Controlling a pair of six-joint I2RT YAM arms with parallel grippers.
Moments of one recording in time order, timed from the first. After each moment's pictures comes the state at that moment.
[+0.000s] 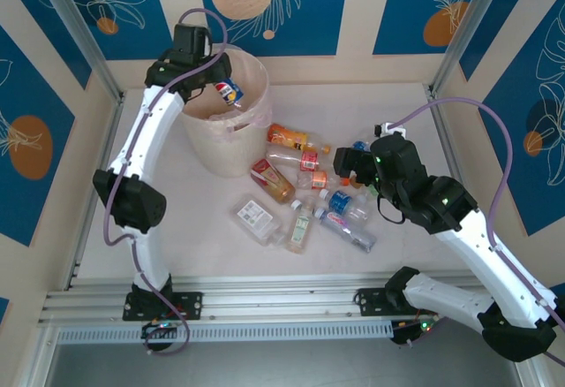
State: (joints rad) left arm -0.30 1.96 2.21 -0.84 -0.12 -0.32; right arm 0.69 0.94 1.24 -0.95 0.39 0.61
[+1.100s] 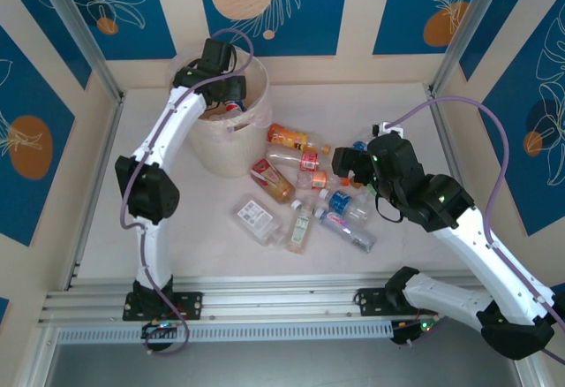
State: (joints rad) left arm -0.36 2.09 2.21 -0.92 -0.19 -0.25; right arm 0.69 0.95 1.24 -0.95 0.39 0.61
